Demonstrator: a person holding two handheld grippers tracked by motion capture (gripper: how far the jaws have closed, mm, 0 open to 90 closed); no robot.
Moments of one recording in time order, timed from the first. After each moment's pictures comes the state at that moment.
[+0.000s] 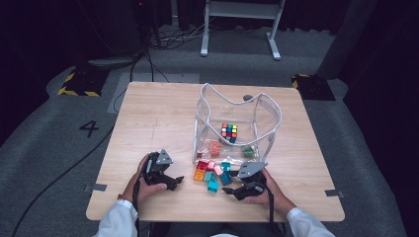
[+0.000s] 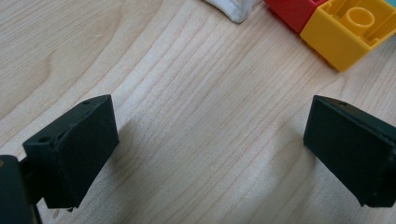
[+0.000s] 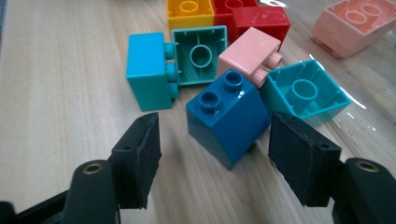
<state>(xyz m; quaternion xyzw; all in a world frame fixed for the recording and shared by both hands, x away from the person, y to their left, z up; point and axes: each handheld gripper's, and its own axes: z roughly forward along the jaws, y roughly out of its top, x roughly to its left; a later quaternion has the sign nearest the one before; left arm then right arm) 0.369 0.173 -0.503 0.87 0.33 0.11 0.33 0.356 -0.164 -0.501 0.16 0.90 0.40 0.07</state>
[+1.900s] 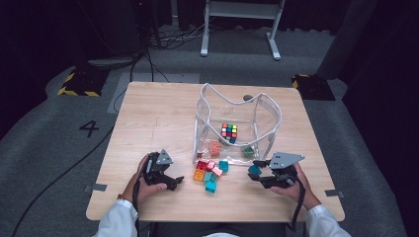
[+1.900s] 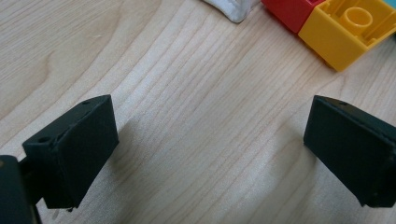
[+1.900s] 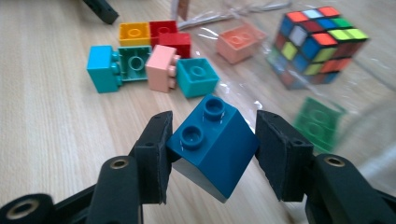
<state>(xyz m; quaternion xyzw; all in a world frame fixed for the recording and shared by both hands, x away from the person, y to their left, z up) 0.369 0.173 -0.503 0.87 0.33 0.12 0.33 0.359 -0.243 -0.451 0.19 0.87 0.43 0.14</state>
